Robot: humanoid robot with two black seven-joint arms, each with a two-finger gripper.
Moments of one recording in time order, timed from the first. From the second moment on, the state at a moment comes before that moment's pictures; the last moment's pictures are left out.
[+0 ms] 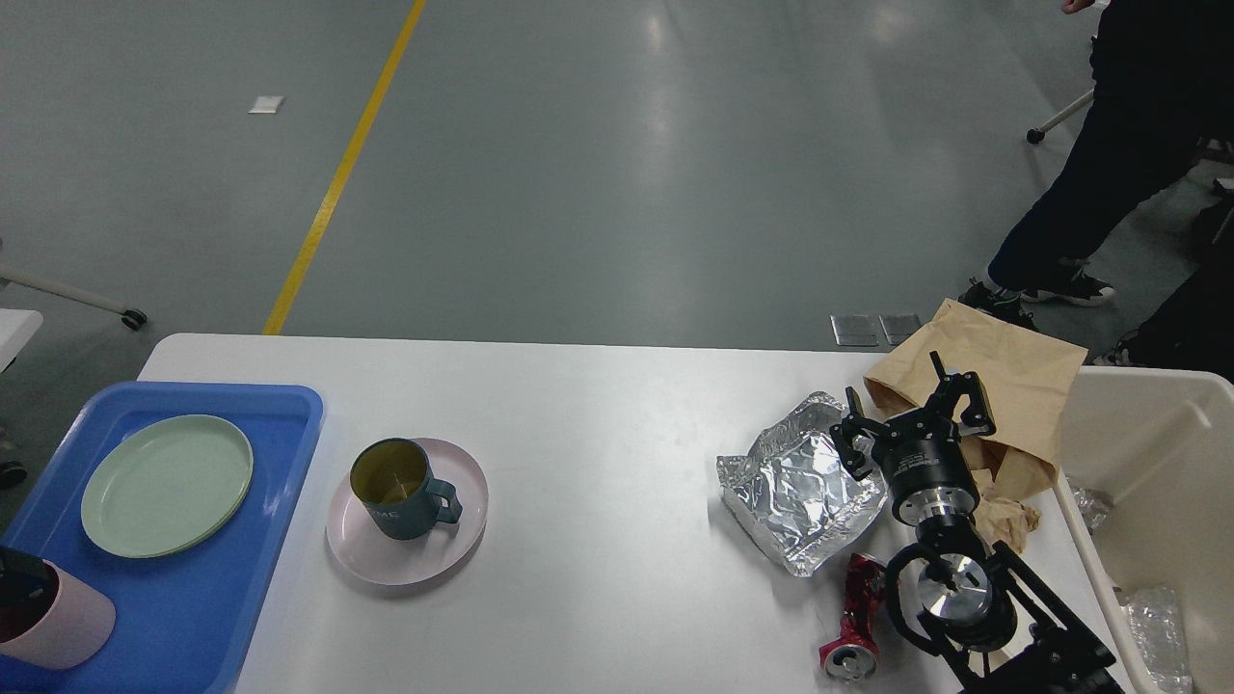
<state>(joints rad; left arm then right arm) -1.05 0.90 0.94 -0.70 0.30 -0.59 -0.12 0.20 -0.05 1.24 0.99 -0.27 0.10 0.35</state>
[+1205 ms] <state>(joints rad) -2.43 0.35 1.73 -1.53 -0.05 -0.77 -0.12 0.20 -0.05 1.24 0.99 -0.27 0.10 0.35</state>
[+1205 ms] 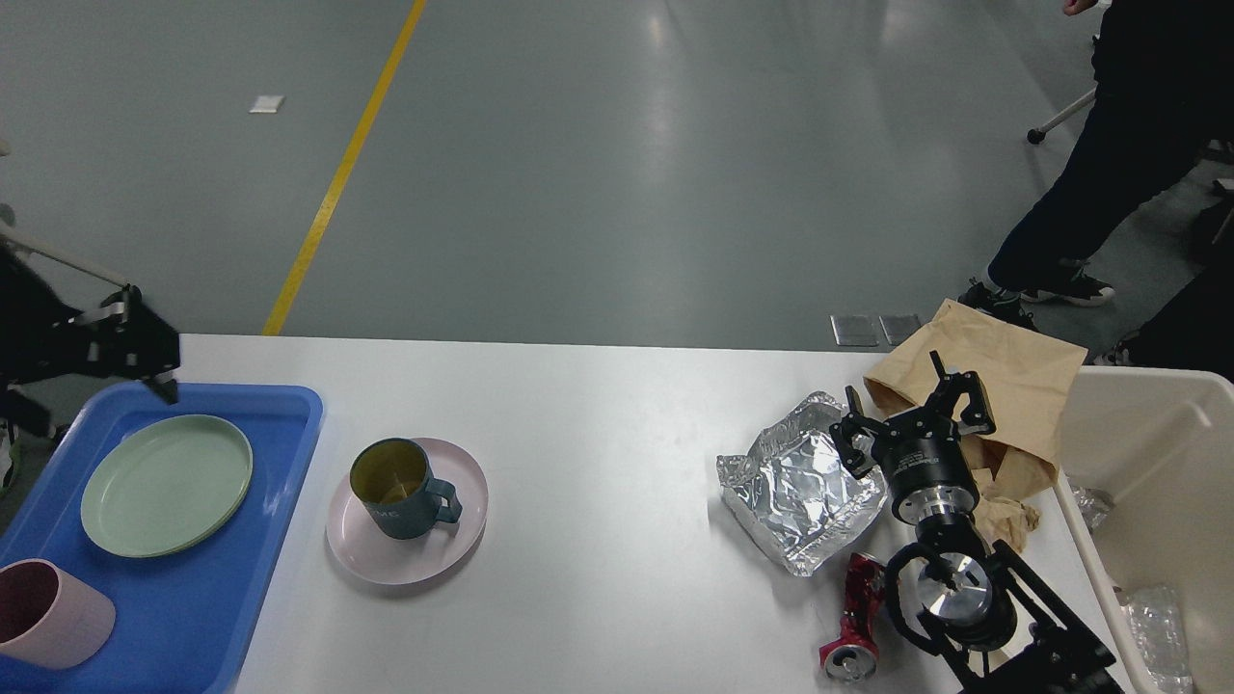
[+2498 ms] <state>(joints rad) -2.16 0.17 1.57 -1.45 -0.33 -0.67 -0.12 0.20 -0.05 1.24 0.99 -0.27 0.10 0.35</state>
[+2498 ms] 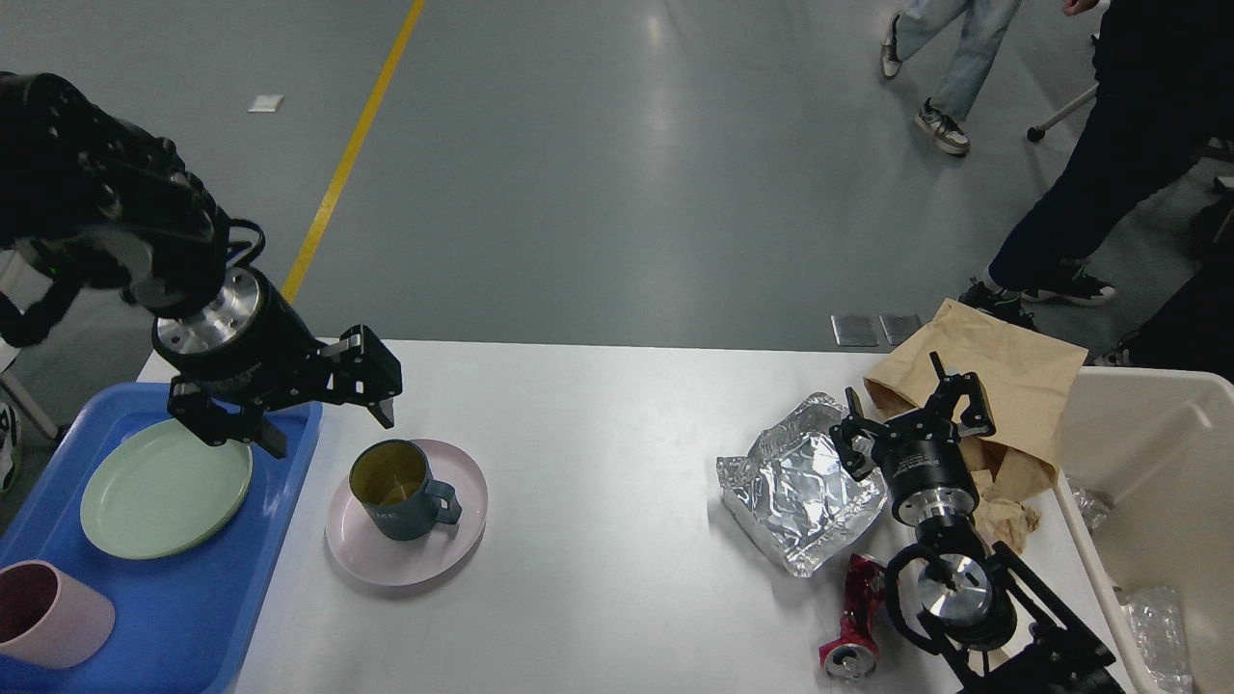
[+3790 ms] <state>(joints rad) -1.40 0.16 1.41 -0.91 -0.38 -0.33 -0.12 0.20 -0.05 1.24 0.99 -0.27 0.10 0.35</state>
